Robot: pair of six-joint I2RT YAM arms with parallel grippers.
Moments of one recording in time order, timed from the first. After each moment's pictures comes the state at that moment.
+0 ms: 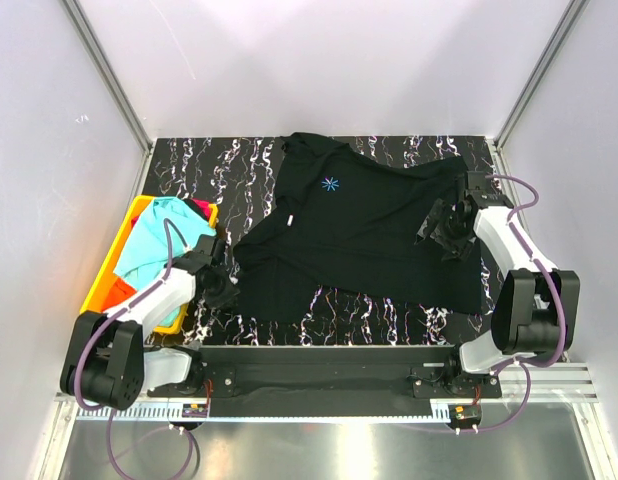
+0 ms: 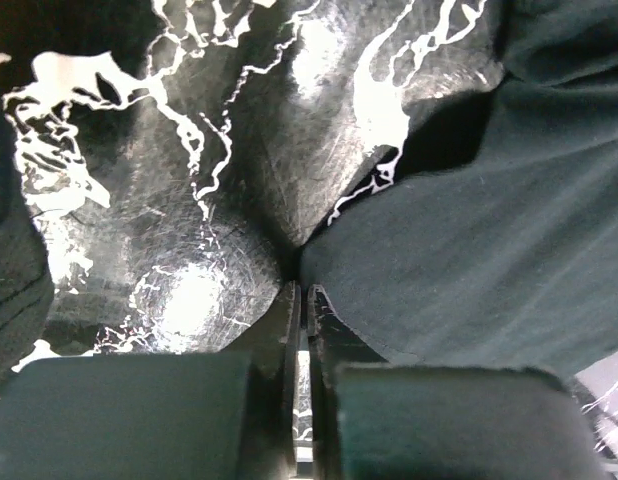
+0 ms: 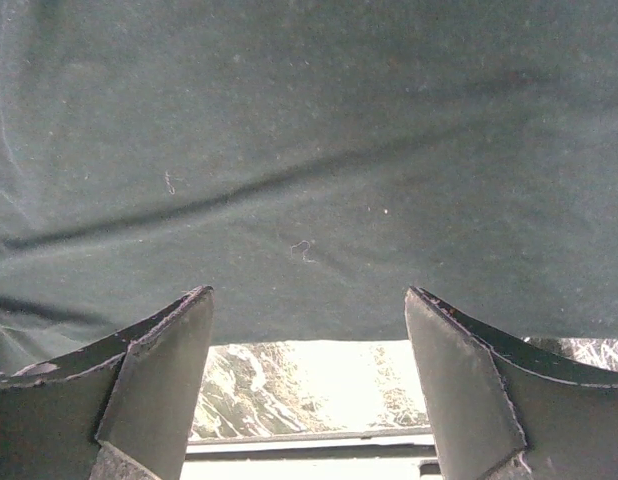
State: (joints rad) left arm -0.26 1.23 0.57 -0.60 0.00 -0.77; right arm -0.02 1.51 1.12 -0.81 -0.10 0.53
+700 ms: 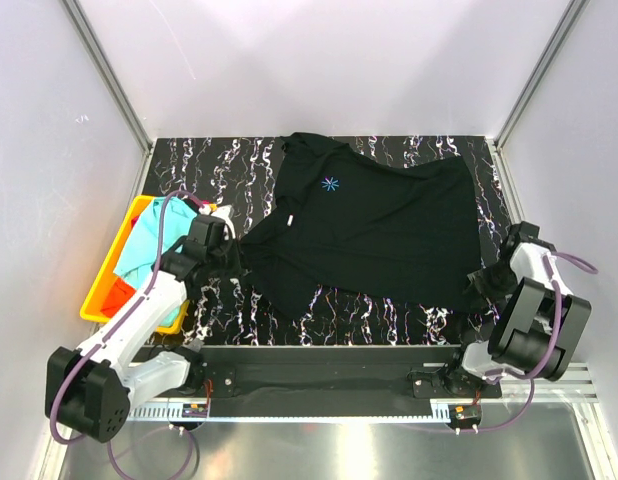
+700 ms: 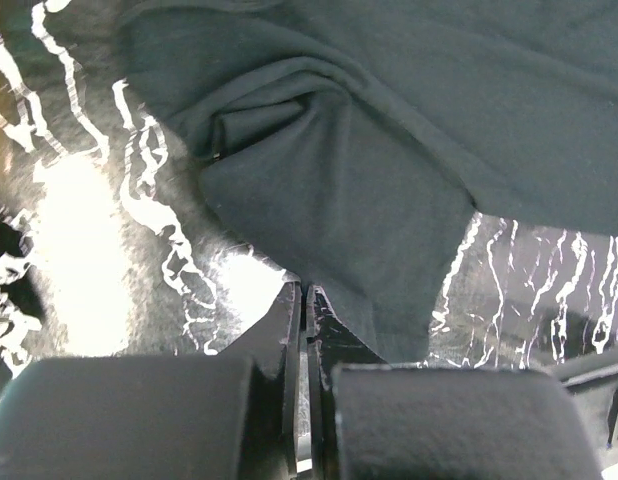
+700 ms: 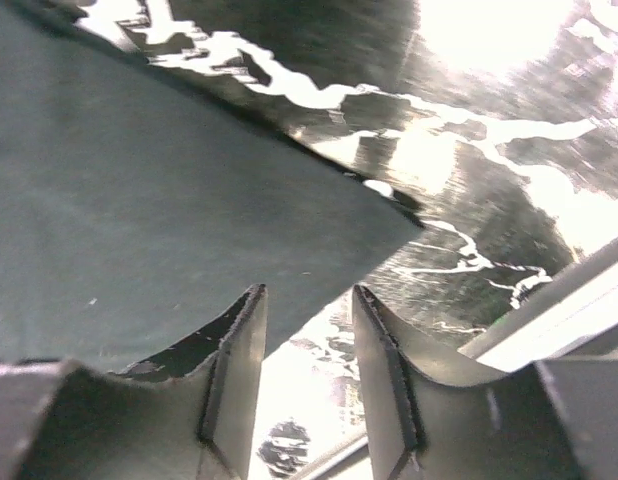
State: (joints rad) left arm -0.36 1.05 0.74 -0.55 0.09 -0.48; right arm -0.45 1.42 0.83 -0.86 0.00 0.74
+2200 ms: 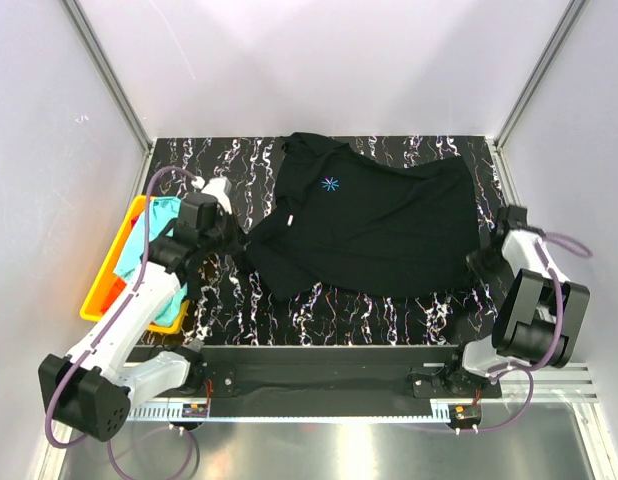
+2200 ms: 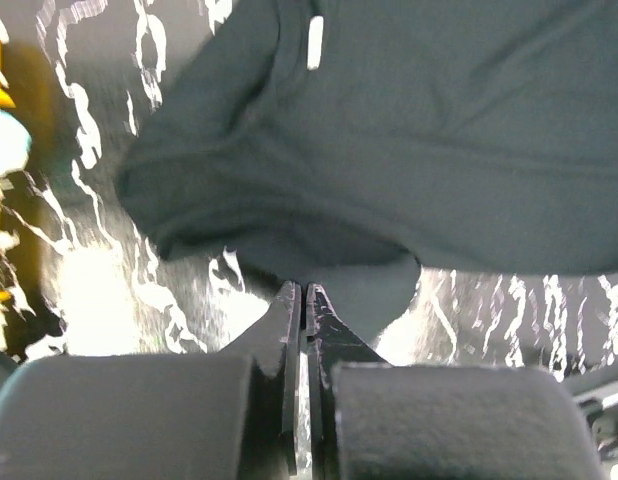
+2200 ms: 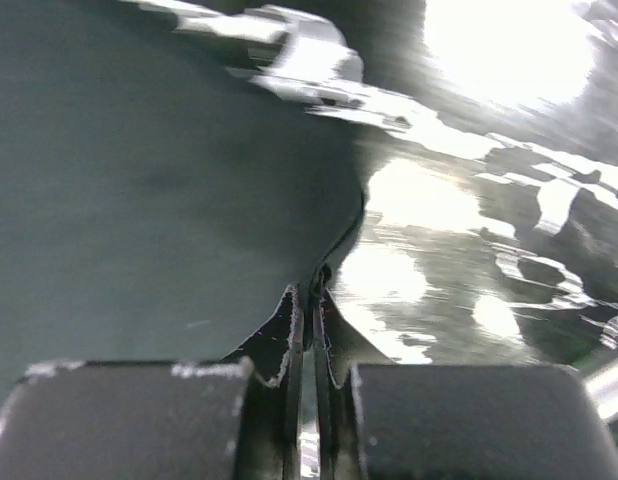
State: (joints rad) left arm -0.35 1.06 0.92 -0.55 0.07 -0.42; right arm -0.35 1.46 0.86 -0.76 0.06 0.88
